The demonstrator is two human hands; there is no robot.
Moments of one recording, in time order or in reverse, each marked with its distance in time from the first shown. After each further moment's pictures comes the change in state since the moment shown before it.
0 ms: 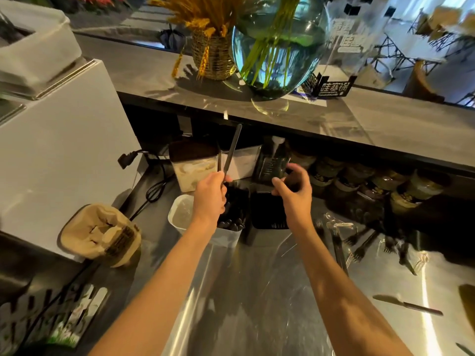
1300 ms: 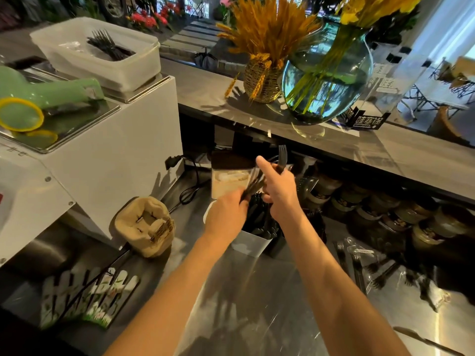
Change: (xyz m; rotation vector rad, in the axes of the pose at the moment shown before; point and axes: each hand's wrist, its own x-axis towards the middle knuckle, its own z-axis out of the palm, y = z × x) left_hand -0.026 0.008 -0.069 0.948 0.045 0.402; right_hand -0.035 -0.092 0.132 -0.046 -0.156 0.298
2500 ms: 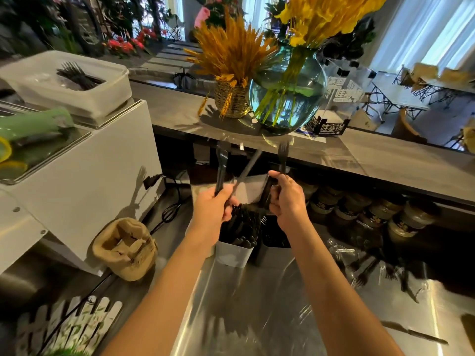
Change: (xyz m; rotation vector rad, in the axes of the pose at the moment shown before) left_hand 0.011 0.046 -0.013 -1.161 -0.098 -0.336; right_hand -0.006 -0.014 -0.064 0.182 0.134 0.059
